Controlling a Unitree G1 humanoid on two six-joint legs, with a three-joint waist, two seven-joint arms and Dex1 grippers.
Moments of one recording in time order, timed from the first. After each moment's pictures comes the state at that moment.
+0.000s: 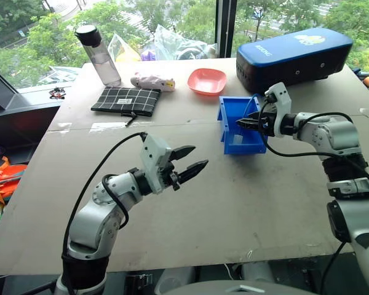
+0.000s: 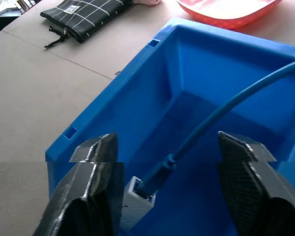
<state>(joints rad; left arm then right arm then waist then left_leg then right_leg) -0.10 0.44 0.04 -0.57 -0.48 0.60 -0.72 -0.85 -0.51 0.06 0.31 0.45 0.82 0.73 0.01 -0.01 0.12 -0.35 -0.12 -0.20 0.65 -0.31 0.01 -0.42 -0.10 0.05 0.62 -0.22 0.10</state>
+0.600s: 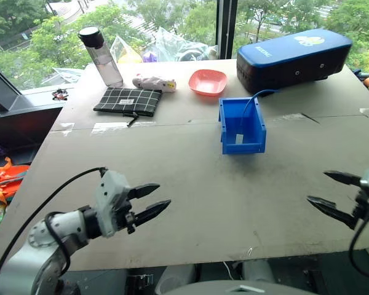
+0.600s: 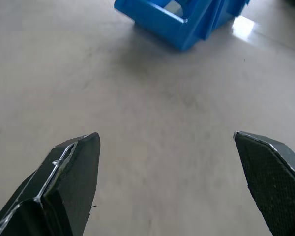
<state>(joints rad) 0.45 0.72 0.39 -0.64 -0.61 0.53 -0.97 0.44 -0.77 -0.64 -0.35 0.47 0.31 1.14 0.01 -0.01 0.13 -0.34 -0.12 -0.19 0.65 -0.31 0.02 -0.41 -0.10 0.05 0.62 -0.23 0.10</state>
